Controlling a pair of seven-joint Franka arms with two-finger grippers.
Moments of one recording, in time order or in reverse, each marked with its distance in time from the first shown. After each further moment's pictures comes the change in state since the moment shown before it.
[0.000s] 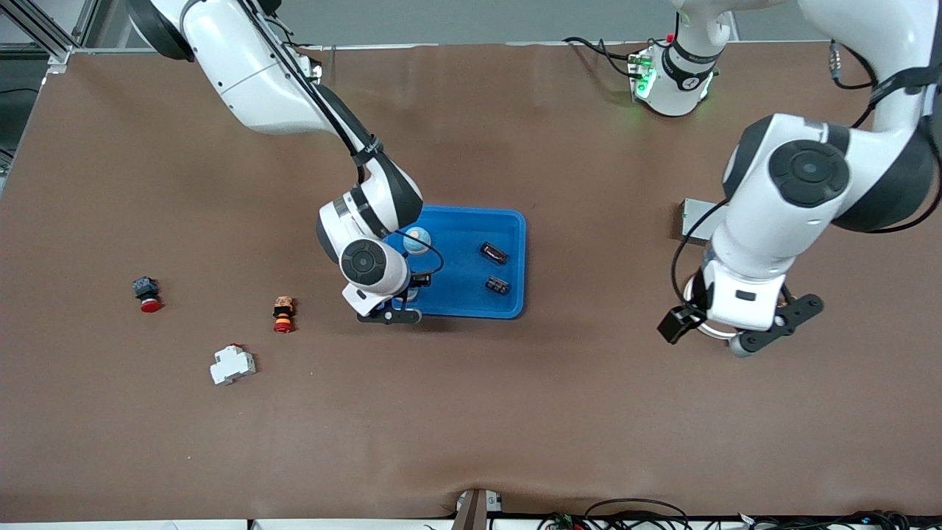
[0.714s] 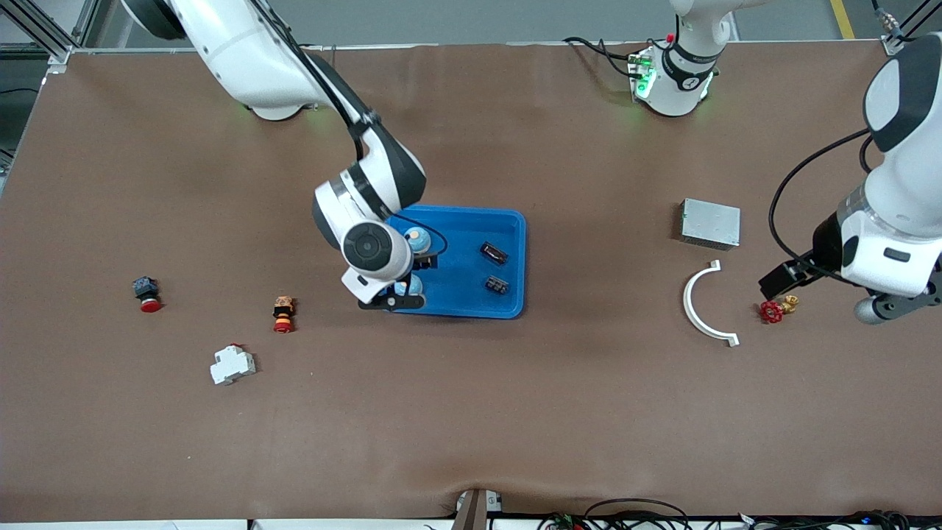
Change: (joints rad) left arm 0.154 -0.133 0.000 0.064 -0.123 -0.286 0.326; right arm 0.016 -0.167 0.006 0.030 0.000 -0.255 0.000
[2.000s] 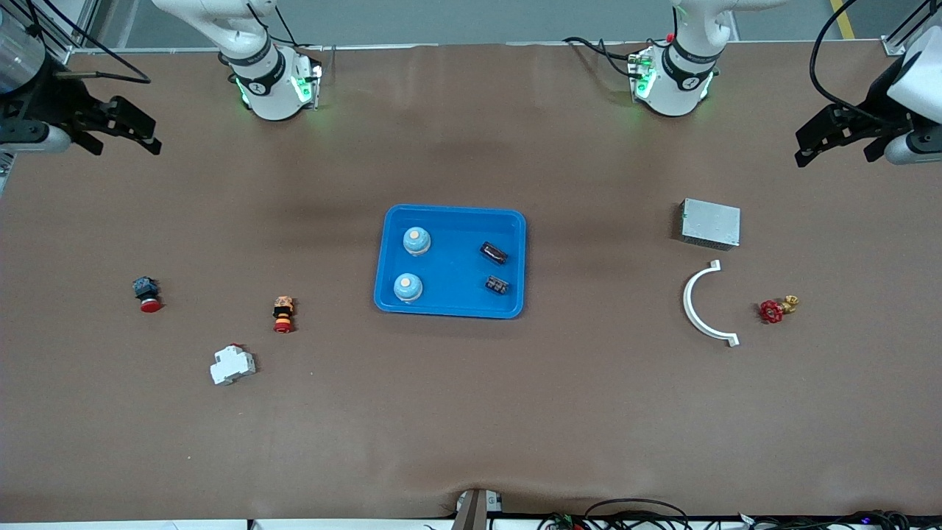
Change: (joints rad) left arm -0.235 -0.409 0.370 -0.281 -0.195 -0.144 0.437; right arm -0.607 -0.886 -0.038 -0.398 -0.002 -0.254 -0.528
